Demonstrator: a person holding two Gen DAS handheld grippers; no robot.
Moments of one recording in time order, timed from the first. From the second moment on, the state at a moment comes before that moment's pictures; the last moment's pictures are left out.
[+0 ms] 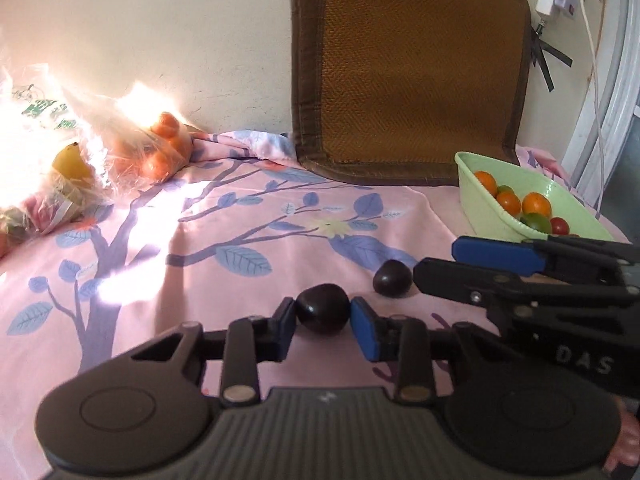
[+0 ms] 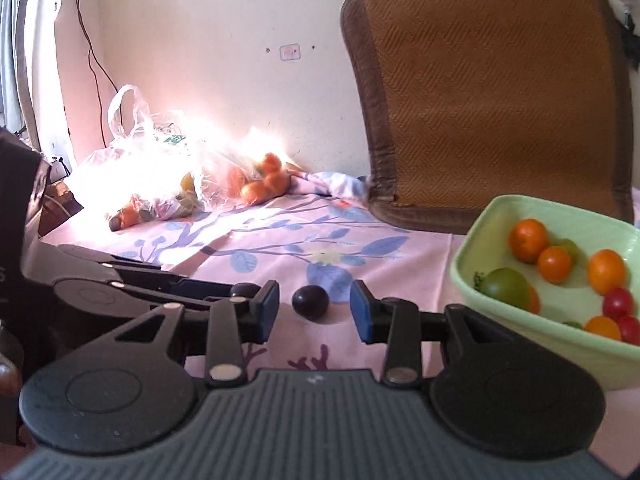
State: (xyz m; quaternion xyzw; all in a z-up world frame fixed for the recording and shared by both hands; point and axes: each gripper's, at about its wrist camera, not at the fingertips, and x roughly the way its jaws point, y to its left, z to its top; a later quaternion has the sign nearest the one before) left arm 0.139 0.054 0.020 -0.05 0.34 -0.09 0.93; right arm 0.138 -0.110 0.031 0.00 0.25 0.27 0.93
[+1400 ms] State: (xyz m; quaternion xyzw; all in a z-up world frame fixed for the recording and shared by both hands) left arm 0.002 -0.086 0.011 0.05 0.31 -0.20 0.93; right arm -0.055 -0.222 -0.007 0.02 0.24 0.03 0.97
